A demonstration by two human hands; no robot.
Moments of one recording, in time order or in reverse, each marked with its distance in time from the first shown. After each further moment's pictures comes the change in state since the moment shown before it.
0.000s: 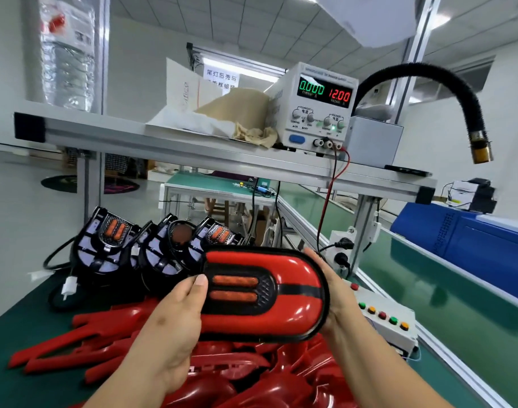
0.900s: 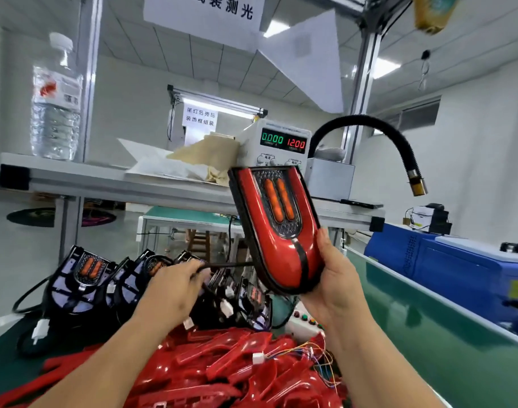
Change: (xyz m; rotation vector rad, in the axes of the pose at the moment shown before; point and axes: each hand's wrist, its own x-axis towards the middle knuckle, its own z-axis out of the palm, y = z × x) left_hand 0.053 0.058 0.023 1.272 0.125 0.659; right_hand -0.067 -0.069 0.032 -0.009 -0.278 -0.499
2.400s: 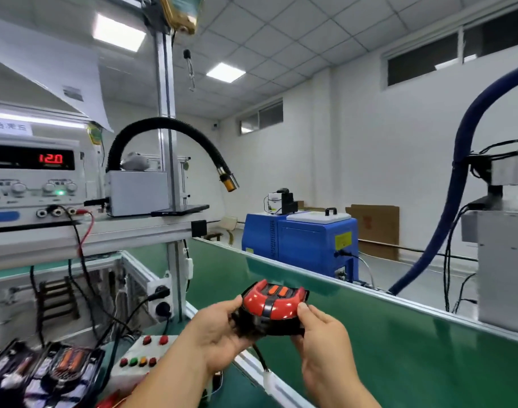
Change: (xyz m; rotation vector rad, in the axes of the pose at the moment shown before) left_hand -0.030 0.340 0.141 -1.468 -1.009 -0.654; right_hand -0.102 -0.133 -0.225 -0.211 0.887 -0.162
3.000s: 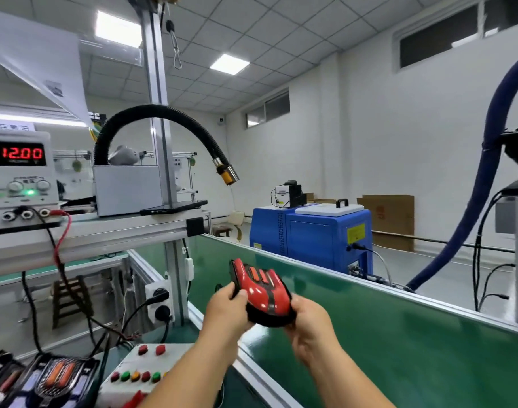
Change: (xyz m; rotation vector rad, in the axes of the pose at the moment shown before) left_hand 0.079 -0.005 0.009 0.385 0.269 0.377; right_hand 0.107 0.044 0.020 0.002 -0.116 0.164
